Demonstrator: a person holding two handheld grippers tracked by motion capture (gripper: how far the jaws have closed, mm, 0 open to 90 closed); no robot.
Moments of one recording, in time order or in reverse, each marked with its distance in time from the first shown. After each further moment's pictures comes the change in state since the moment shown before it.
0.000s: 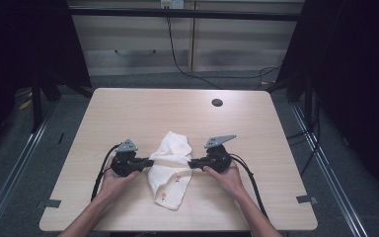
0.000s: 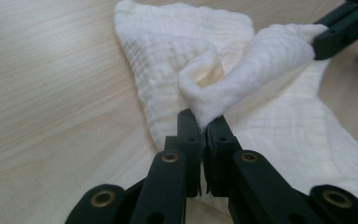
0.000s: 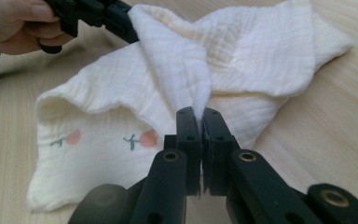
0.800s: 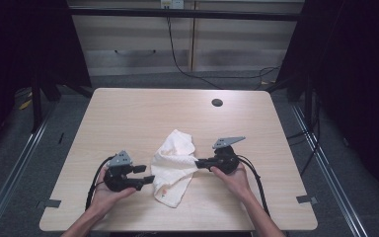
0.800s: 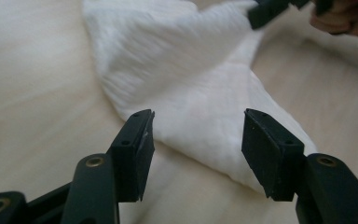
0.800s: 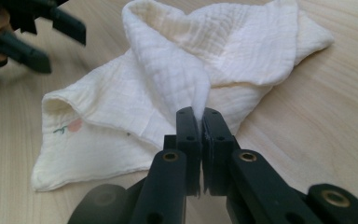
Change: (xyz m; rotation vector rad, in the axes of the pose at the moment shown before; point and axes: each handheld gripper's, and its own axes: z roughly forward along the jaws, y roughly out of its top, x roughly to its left) left arm -0.043 -0.022 -0.038 -0.014 -0.071 0.049; right arm -0.005 -0.010 -0.020 -0.020 -0.050 0.033
